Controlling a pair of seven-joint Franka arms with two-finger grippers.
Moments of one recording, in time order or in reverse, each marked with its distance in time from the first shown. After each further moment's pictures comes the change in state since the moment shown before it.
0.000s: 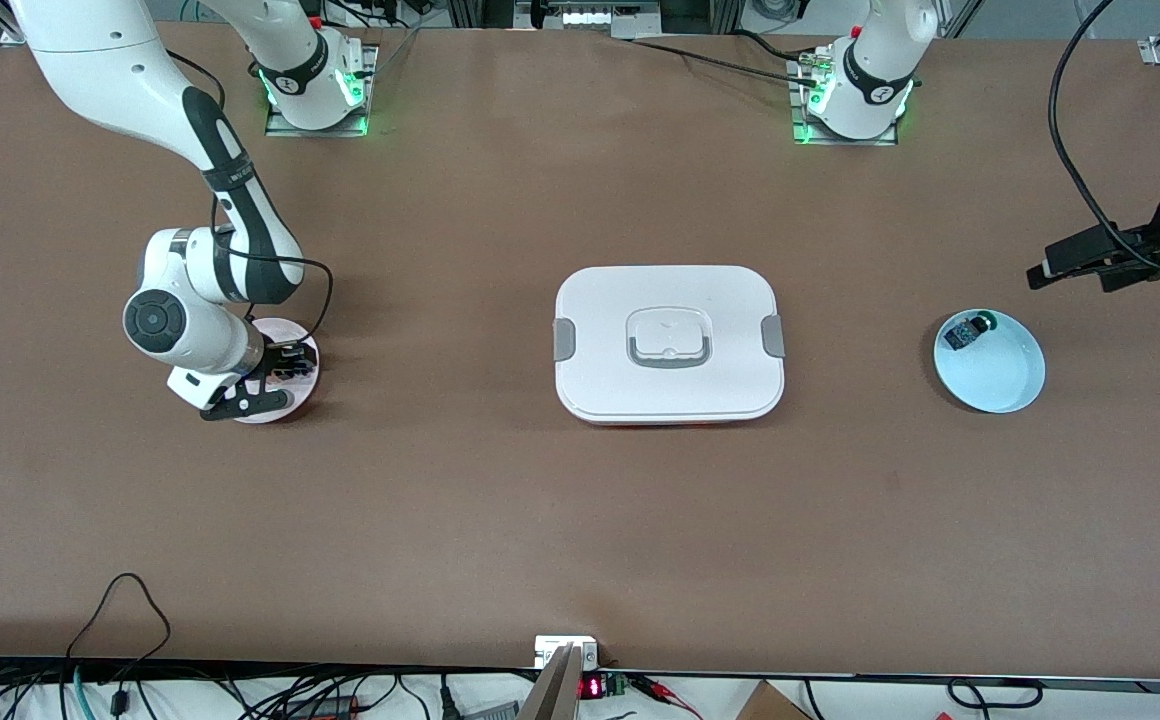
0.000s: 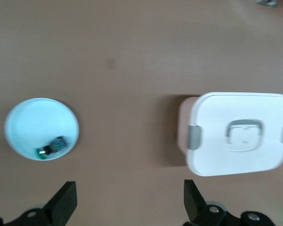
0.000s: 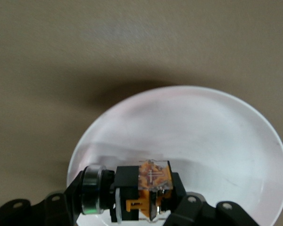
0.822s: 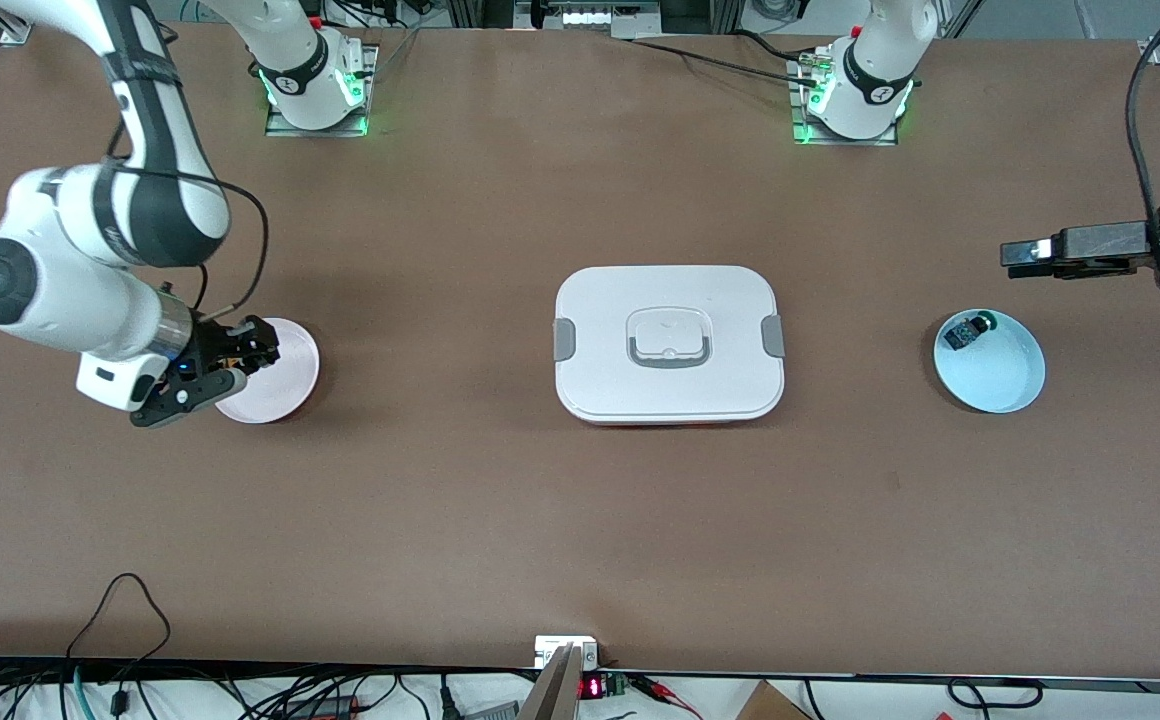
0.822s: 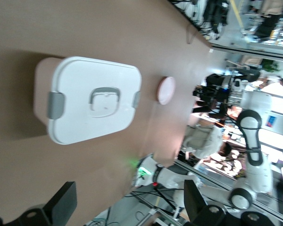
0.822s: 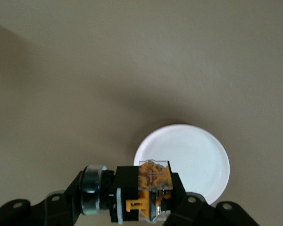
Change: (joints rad) left arm 0.155 0.110 0.005 -0.006 -0.681 -0.225 0.000; right arm 0.000 -0.187 0.016 0.317 0.140 -0.448 -0.275
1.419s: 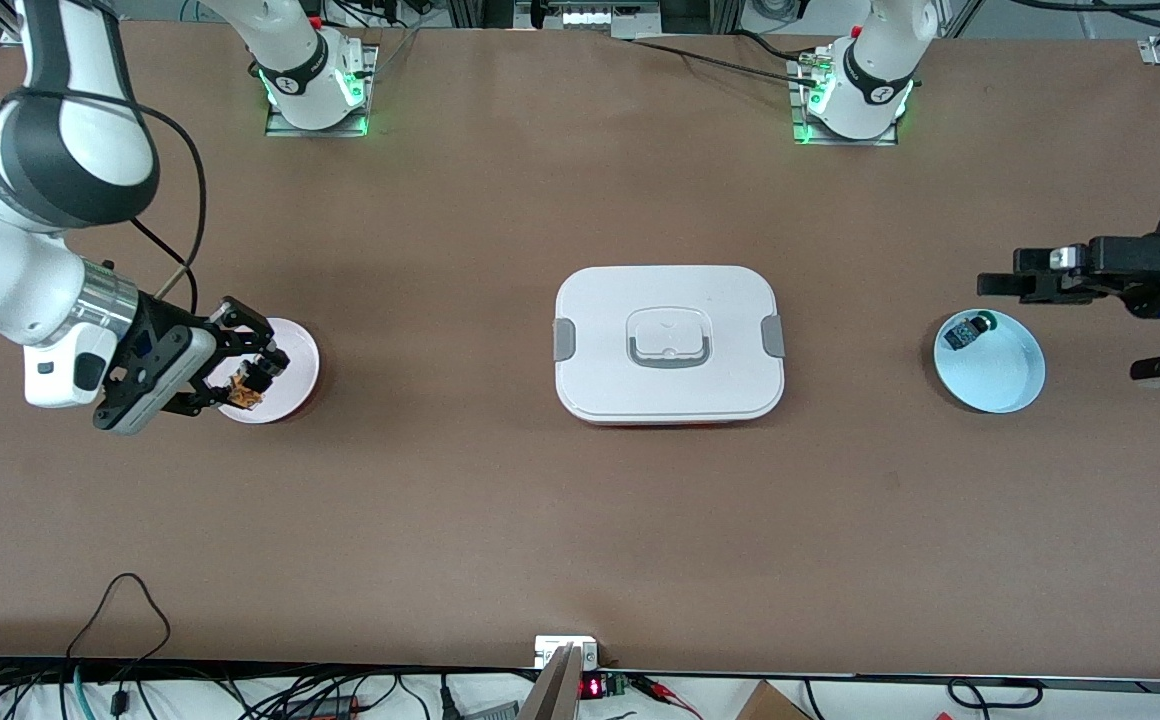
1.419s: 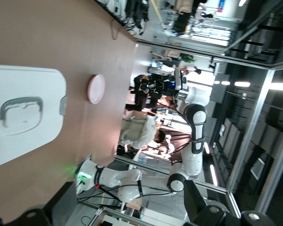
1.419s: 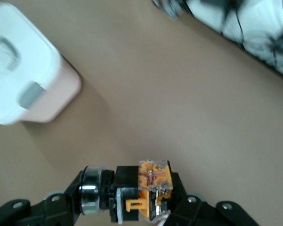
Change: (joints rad) left arm 0.001 0.106 -0.010 -0.027 -0.334 -0.001 0.107; right arm 0.011 -0.016 0.011 0.149 0.339 0.001 -0.388
